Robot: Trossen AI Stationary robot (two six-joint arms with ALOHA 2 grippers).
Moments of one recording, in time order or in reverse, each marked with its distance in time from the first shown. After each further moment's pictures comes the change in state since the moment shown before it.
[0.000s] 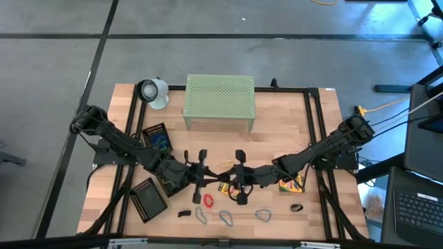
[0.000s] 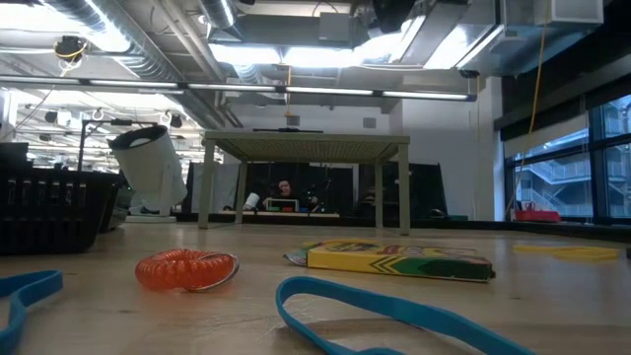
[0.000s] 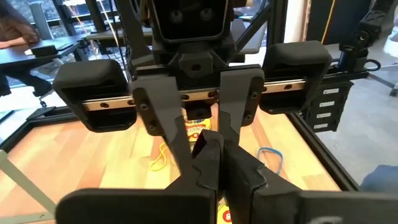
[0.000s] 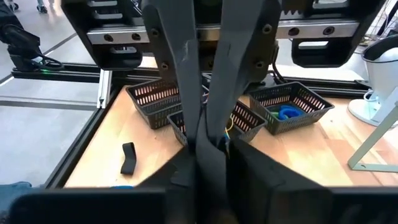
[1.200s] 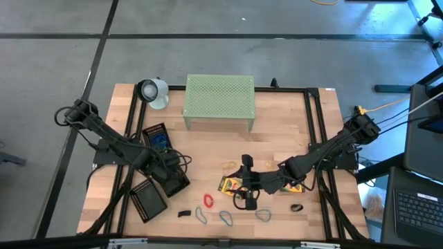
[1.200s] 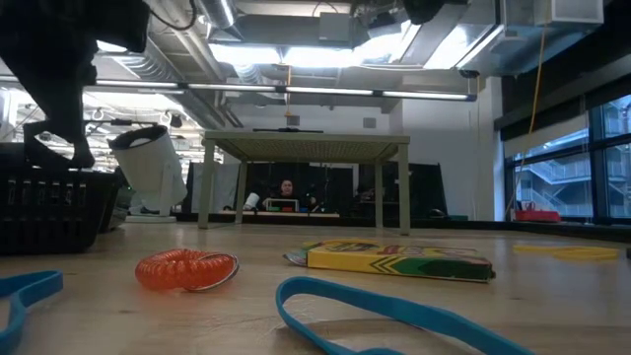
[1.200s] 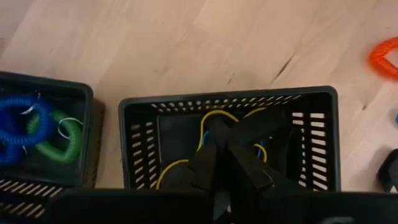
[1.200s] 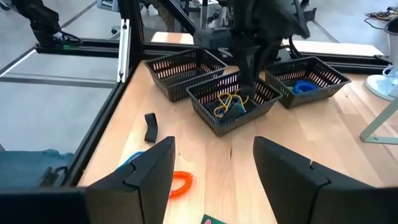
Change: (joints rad) left arm -0.080 -0.154 0.000 -1.301 0.145 -1.115; right arm 0.064 -0.069 0.000 -0.190 0.006 0.081
